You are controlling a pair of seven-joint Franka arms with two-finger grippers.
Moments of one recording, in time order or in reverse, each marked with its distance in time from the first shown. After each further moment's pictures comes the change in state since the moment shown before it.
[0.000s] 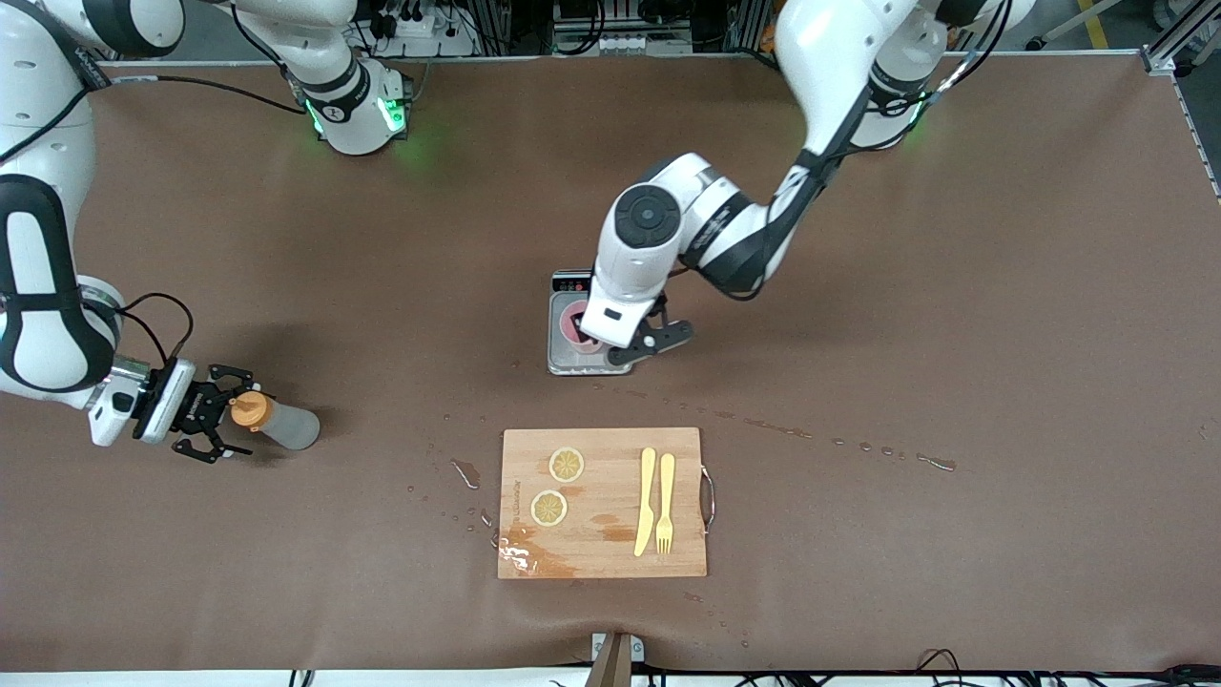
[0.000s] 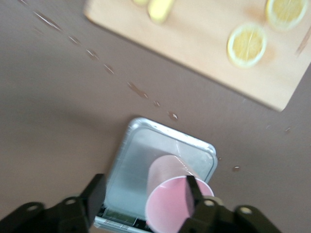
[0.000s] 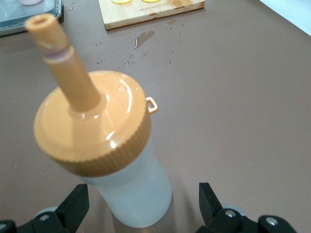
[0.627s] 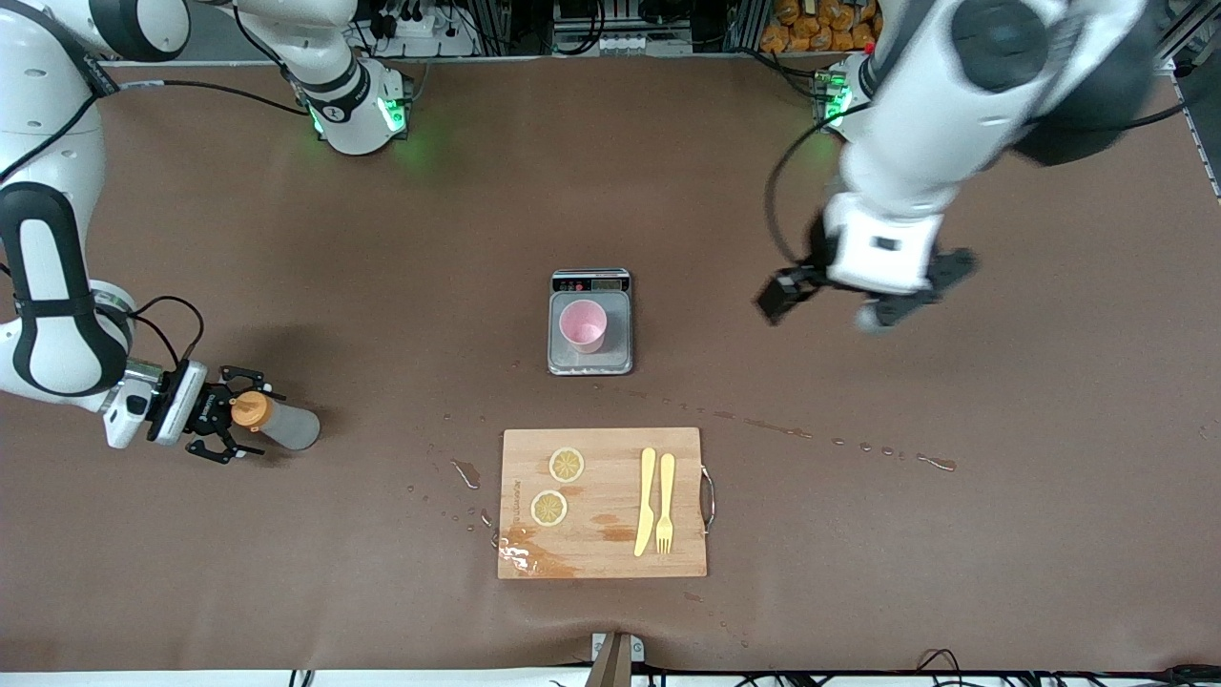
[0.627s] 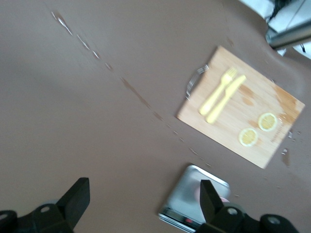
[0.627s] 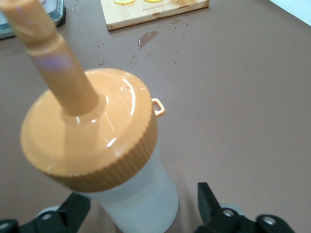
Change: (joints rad) left arm 0.336 -0.394 0.014 0.003 0.001 -0.365 0.256; right arm 0.010 0.022 0.000 -0.001 0.024 -0.003 -0.002
